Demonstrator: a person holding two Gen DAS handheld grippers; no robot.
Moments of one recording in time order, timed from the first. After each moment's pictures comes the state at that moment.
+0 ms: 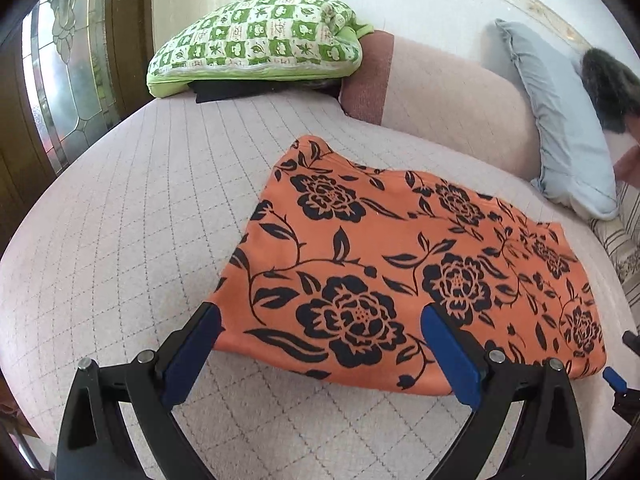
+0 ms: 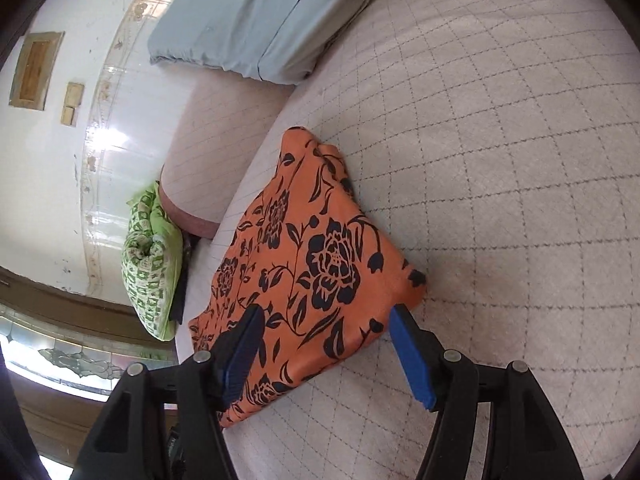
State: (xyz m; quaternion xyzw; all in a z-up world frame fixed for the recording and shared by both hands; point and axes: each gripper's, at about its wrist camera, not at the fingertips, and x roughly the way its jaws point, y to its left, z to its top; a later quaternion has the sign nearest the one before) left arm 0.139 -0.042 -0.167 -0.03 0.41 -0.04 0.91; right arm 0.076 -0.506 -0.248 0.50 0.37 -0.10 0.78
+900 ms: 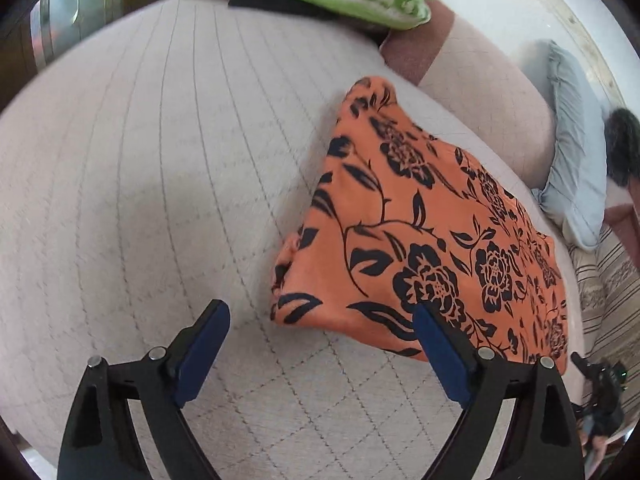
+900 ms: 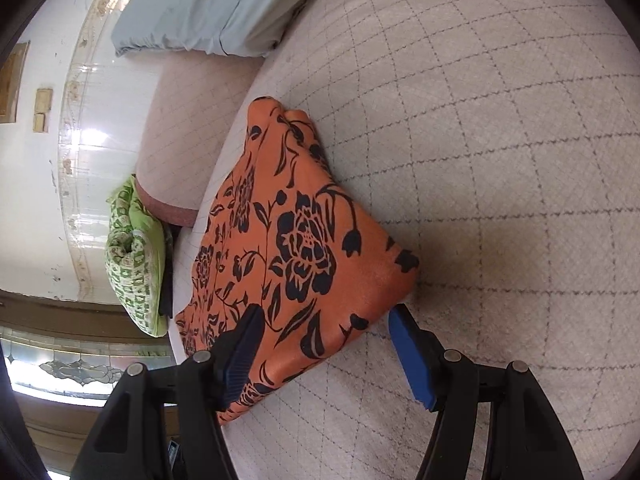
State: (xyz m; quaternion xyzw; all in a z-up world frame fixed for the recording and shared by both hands) left arm 0.165 0.042 -0.210 -0.16 0.52 -0.08 0.83; right arm 0.091 -0.504 -0.279 0.54 0.41 -0.10 0.73
